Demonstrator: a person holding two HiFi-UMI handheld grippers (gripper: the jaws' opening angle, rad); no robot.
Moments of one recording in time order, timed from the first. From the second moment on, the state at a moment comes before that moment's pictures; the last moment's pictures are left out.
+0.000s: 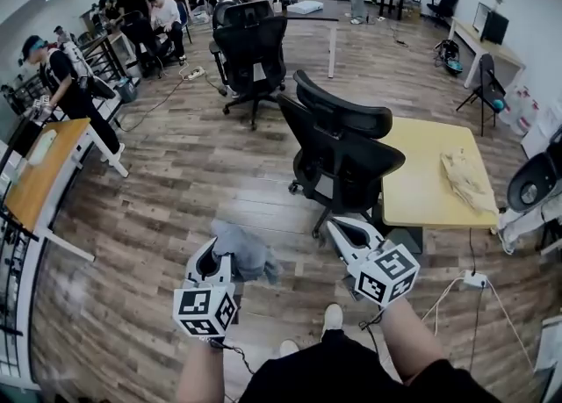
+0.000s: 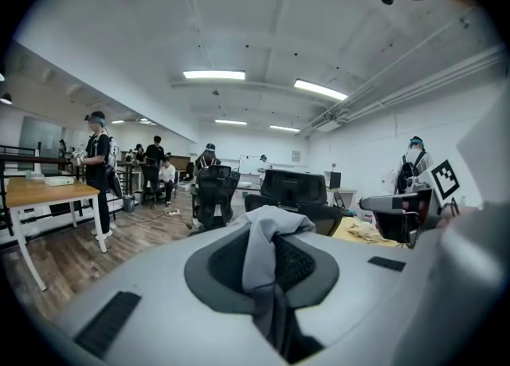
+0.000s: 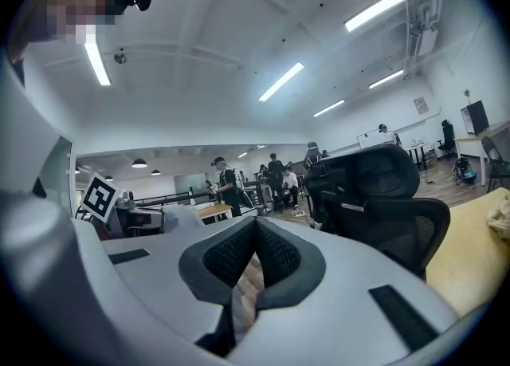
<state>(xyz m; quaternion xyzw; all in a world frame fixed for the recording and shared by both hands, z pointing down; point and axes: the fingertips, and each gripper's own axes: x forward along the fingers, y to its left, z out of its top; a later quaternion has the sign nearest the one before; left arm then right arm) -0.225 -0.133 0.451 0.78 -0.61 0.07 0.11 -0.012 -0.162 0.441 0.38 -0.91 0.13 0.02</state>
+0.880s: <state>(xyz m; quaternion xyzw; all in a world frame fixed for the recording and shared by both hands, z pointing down) -0.179 -0.063 0.460 0.87 -0.48 0.06 0.11 0.011 -0.045 0.444 0.50 -0.86 0.12 0.03</state>
